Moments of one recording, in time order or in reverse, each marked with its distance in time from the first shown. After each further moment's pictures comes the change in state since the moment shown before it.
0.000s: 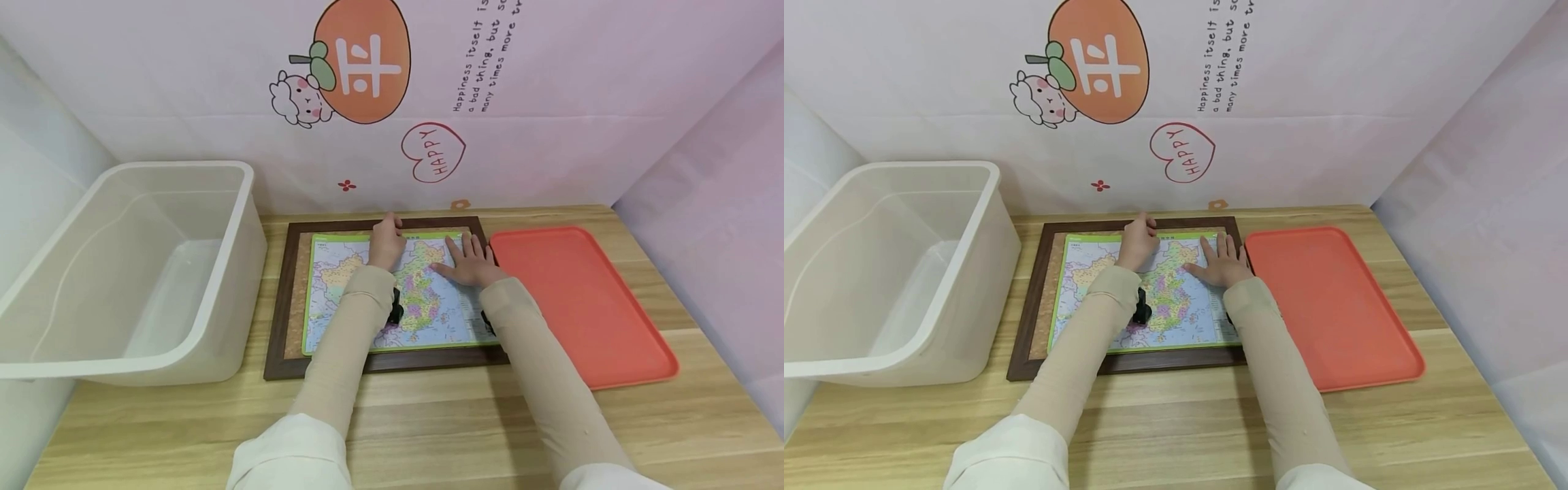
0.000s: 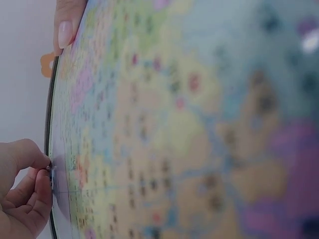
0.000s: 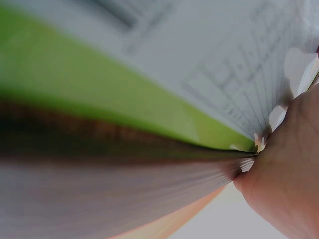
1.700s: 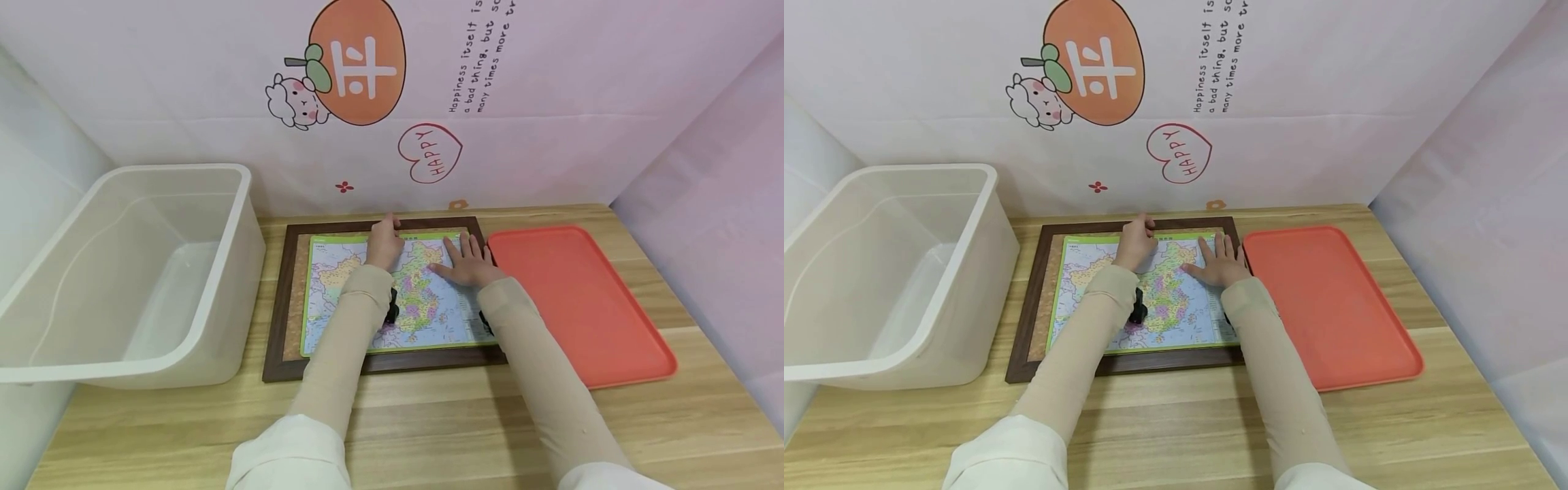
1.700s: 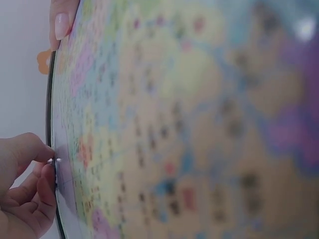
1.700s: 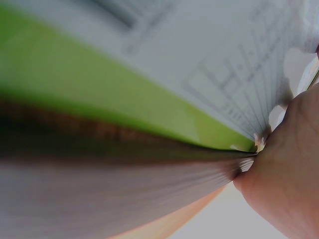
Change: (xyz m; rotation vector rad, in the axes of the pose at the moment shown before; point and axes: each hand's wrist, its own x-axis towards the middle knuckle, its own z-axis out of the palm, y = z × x) left_hand -0.002 0.006 -0.003 0.040 -0.020 -0.008; right_hand -0.002 0.000 0.000 0.019 0.001 0.001
